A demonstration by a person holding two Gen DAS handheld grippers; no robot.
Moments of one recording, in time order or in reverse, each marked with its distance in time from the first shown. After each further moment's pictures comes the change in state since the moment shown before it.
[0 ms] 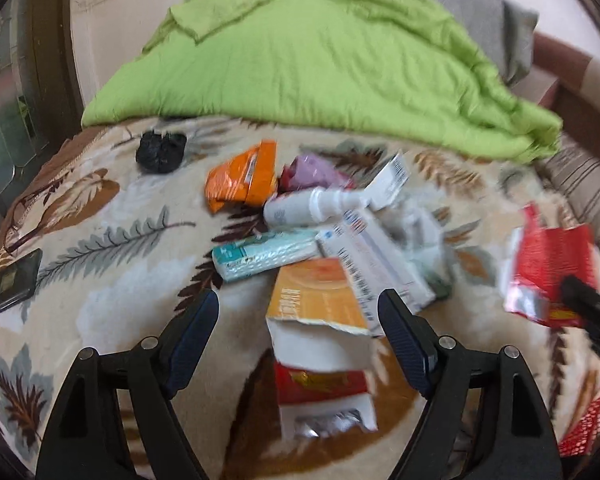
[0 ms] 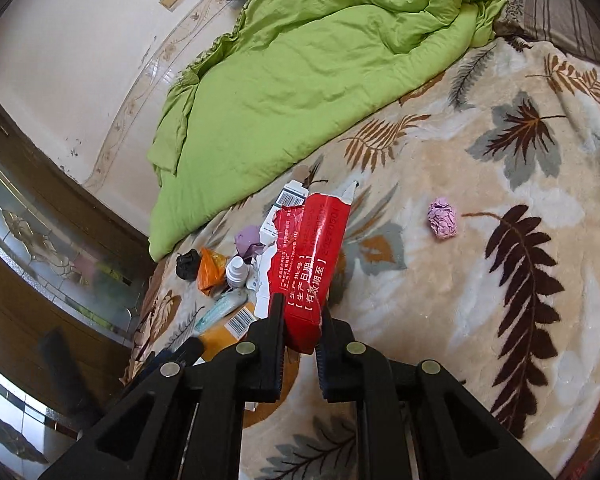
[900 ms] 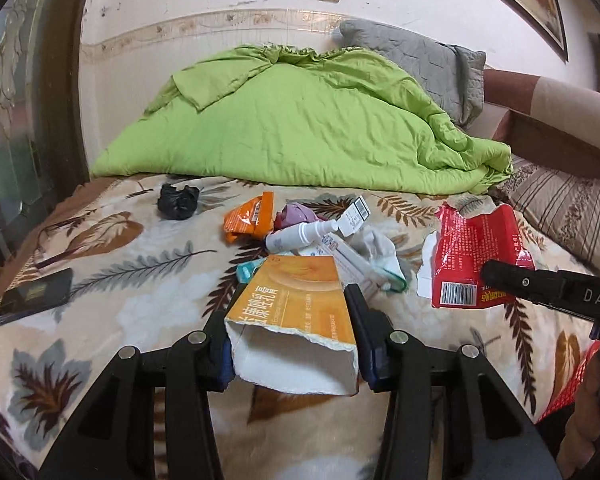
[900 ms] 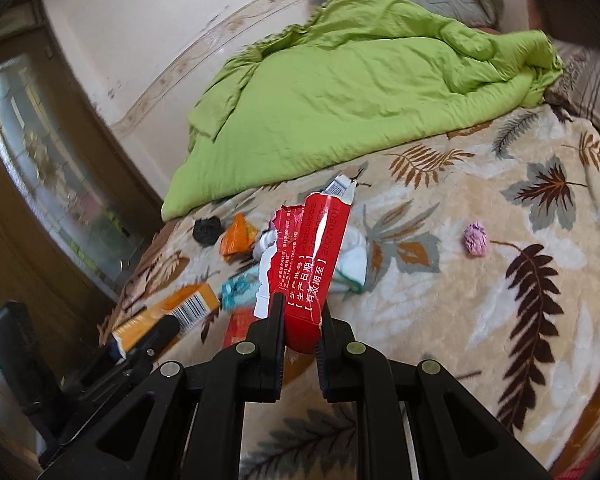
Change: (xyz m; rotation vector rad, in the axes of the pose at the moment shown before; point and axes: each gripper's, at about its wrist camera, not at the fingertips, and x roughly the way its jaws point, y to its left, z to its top) left arm -0.103 0.015 -0.058 0.059 -0.279 -0.078; right arm -0.016 0.054 -0.042 -0.281 -0.014 -0.010
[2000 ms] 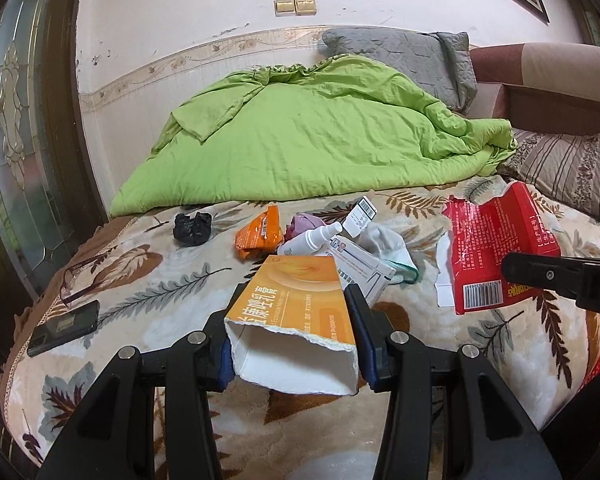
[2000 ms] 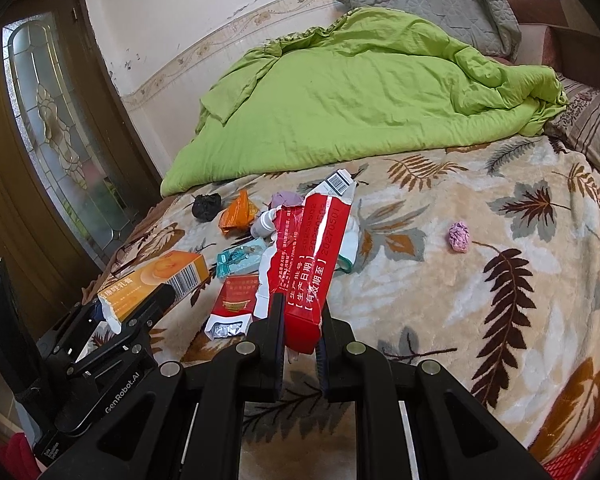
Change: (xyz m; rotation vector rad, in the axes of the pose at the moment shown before) left arm -0.008 -0.021 -0.013 0.148 -0.069 0.094; right arm -0.019 0.011 -0.026 -0.124 -0.011 -0.055
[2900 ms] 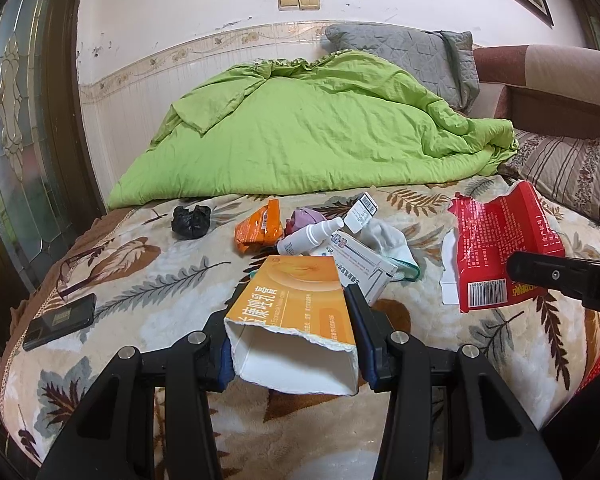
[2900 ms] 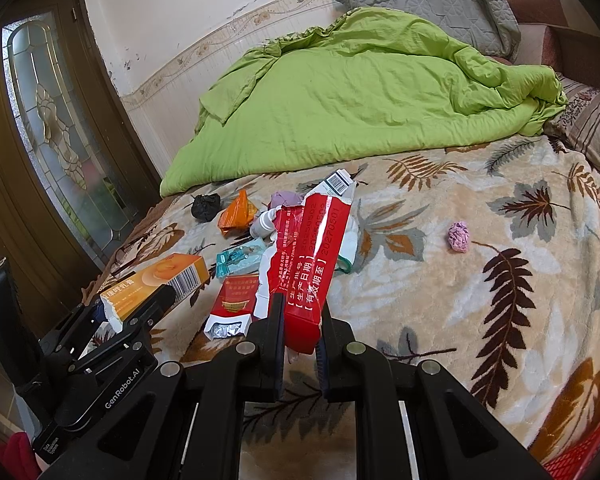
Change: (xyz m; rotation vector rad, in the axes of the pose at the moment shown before) left arm 0.002 0.004 0.001 -0.006 0.007 -0.004; right arm 0.000 0.001 0.000 0.001 0.001 0.002
